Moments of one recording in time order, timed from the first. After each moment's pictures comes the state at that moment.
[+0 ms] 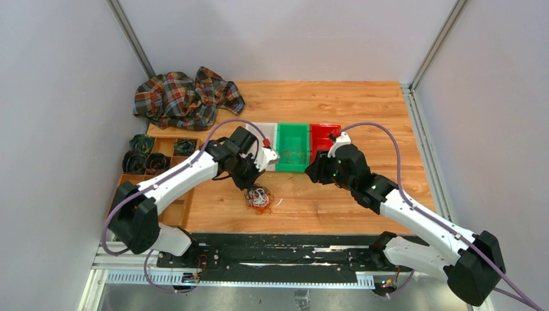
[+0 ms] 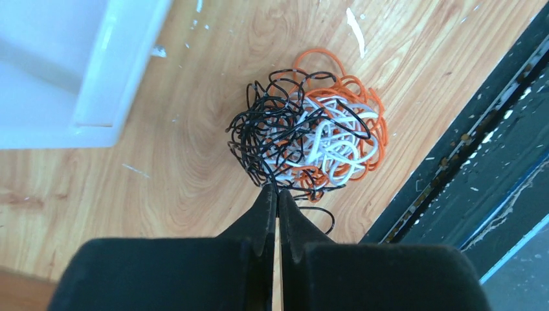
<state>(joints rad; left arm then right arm) -0.63 1.44 1.03 -0.78 0.27 0.38 0.69 1.00 0.68 -0.21 0.06 0.49</state>
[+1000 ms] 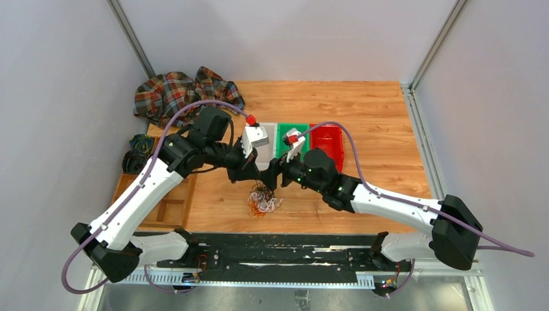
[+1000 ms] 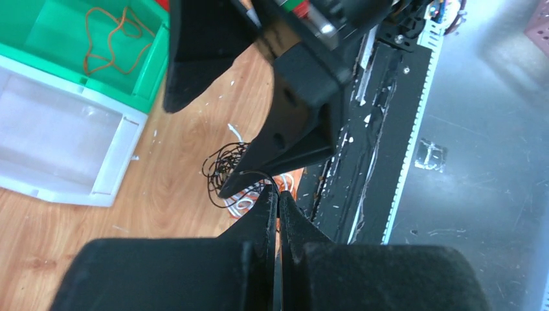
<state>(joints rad) -0.63 1.16 1.33 -0.97 0.60 0.28 0.99 1.25 0.76 0.26 -0.01 0.35</state>
